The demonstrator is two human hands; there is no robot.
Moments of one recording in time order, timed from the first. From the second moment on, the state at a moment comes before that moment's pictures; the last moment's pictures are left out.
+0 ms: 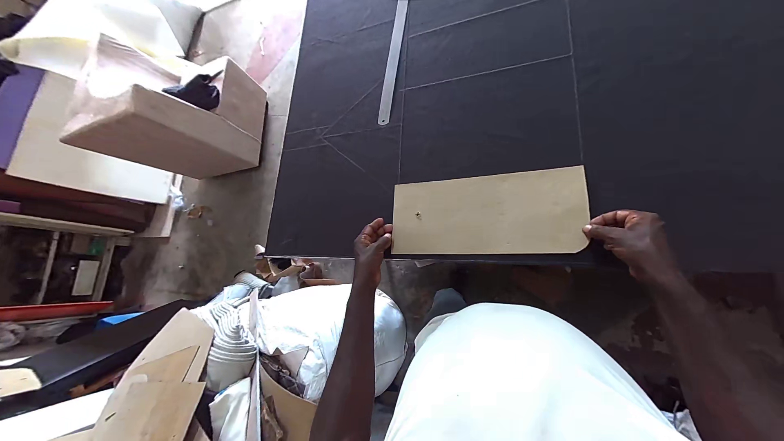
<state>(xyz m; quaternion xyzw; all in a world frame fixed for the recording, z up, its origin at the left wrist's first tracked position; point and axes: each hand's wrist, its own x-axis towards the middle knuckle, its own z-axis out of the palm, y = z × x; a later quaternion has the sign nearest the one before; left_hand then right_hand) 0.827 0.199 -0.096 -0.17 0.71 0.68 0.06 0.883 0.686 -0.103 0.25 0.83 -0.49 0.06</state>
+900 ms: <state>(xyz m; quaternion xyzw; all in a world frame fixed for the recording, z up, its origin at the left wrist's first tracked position) 0.839 0.181 -0.092 -0.15 0.69 0.70 0.07 0.886 0.688 -0.107 0.25 0.83 -0.49 0.07</state>
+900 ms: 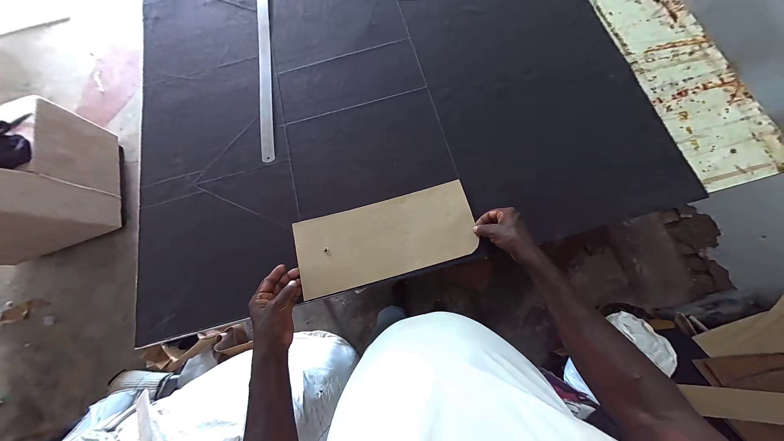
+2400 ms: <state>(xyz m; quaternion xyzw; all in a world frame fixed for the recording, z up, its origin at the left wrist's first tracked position) 0.835 0.183 -0.090 -0.12 0.73 0.67 0.08 0.889 0.684 -0.106 0.22 0.88 -0.41 0.07</state>
